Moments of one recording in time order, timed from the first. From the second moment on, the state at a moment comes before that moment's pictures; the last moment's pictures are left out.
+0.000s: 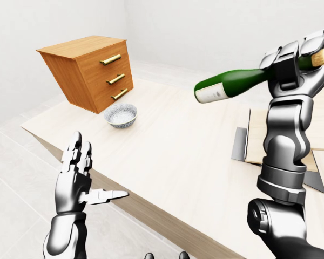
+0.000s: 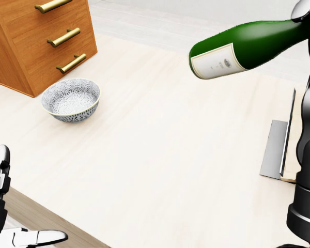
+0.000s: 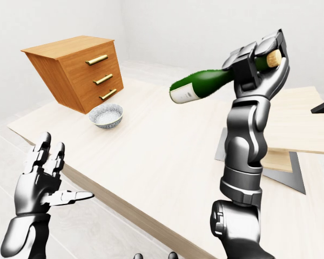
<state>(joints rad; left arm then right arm) 0.26 -0.04 0.28 -0.56 -0.10 0.09 -0.24 -0.75 -0.26 -0.31 -0.08 0.74 0.09 -0.38</state>
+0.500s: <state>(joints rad) 0.26 -0.03 0.29 -0.54 -0.13 0.09 -0.24 -0.89 -0.55 -0.34 0.23 0.84 0.09 -0.36</state>
